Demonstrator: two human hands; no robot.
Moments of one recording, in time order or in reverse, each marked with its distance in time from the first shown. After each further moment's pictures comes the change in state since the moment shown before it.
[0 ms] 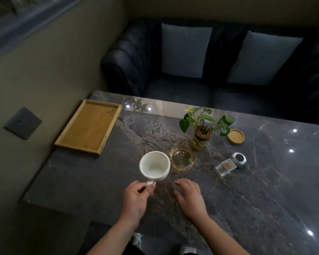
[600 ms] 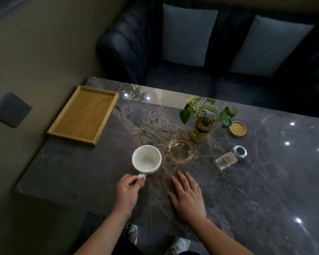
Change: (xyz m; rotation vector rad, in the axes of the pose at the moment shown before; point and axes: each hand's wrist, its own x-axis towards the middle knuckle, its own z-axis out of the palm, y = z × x) left_hand 0.021 -0.052 -0.001 -0.092 0.046 -0.071; right_hand -0.014 0.030 0.034 -0.419 -0.011 -0.058
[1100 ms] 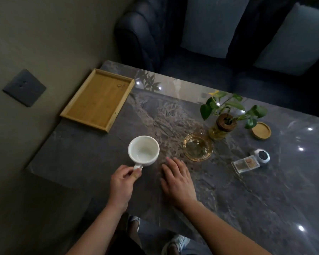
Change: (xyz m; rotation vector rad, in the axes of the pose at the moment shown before) left_hand 0.011 -0.008 -0.038 -0.158 0.066 -0.052; right_hand 0.049 -0.053 0.004 0.023 0.071 -0.317
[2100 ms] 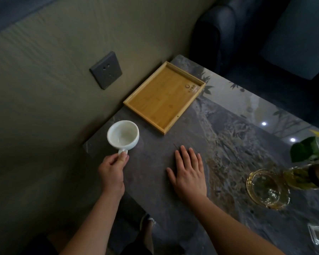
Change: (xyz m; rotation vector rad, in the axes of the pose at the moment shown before) left_hand 0.074 0.001 -0.142 -0.434 0.675 -0.099; right_hand 0.122 -0.100 0.053 -0.130 -0.140 -0.132
